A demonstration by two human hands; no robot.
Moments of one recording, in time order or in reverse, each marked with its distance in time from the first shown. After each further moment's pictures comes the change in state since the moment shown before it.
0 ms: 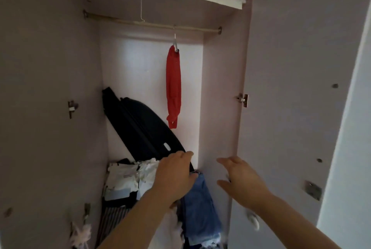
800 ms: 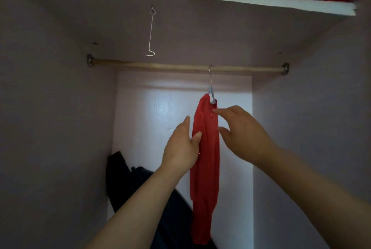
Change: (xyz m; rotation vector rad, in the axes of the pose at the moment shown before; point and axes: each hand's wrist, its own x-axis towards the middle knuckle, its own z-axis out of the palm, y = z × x) left_hand 0.435 -0.184 -0.048 -0.383 0.529 -0.159; right_hand 0.505 -0.014 -0.088 0.068 0.618 -0.457
